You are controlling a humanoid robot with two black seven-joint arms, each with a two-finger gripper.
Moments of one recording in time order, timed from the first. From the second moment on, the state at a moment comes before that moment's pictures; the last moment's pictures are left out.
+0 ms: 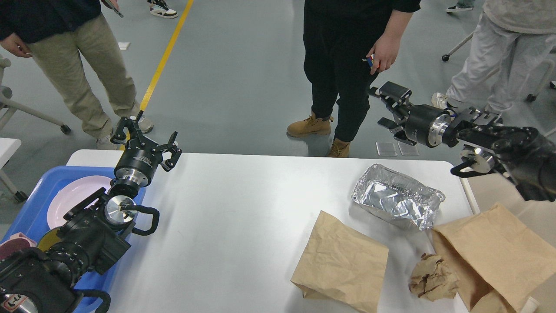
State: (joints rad) left arm -0.79 0.09 -0.81 -0.20 -0.16 -0.53 -0.33; right arm 1.54 -0.25 -1.23 0.72 0.08 0.43 0.47
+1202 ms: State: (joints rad) left arm -0.79 0.09 -0.81 -0.20 -0.16 -0.53 -0.33; right arm 1.93 0.03 -1.50 1.00 0.07 0.95 0.19
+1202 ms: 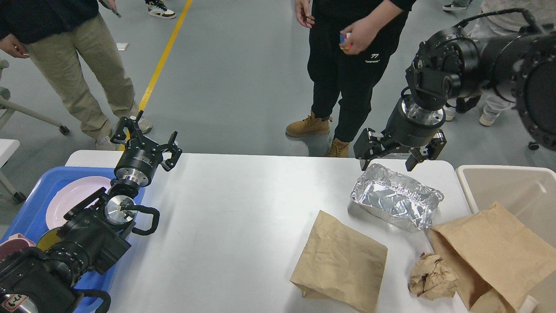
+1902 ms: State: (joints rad) left arm -0.79 0.09 -0.81 -0.20 -0.16 -0.53 -0.33; right arm 1.62 -0.11 -1.32 0.97 0.09 0.91 0.19
